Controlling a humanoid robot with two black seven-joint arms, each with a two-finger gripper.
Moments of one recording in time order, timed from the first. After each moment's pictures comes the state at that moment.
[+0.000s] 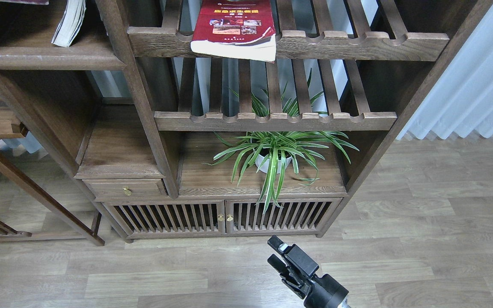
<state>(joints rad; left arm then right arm) -1.36 0.58 -0.87 -0.44 0.30 -0.49 0.30 -0.20 -0.22 0.78 1.25 0.25 0.58 -0.07</state>
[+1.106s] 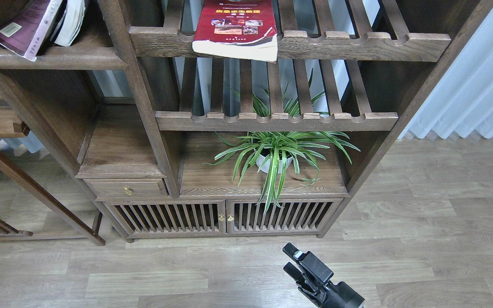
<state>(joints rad) -1.25 0.65 -0.88 -0.64 0.23 -0.49 0.29 -0.22 -0.28 0.78 1.25 0.27 0.58 -0.06</state>
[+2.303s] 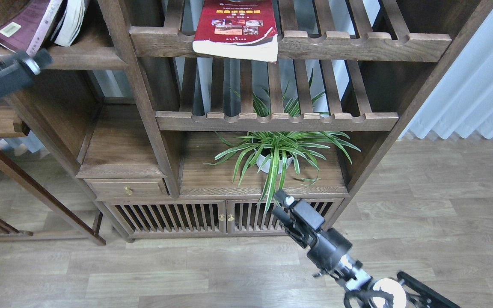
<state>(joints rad) -0.24 0.75 -1.25 -1.36 -0.06 -0.49 0.27 0.09 -0.19 0.82 1.28 0.30 0.58 -0.06</state>
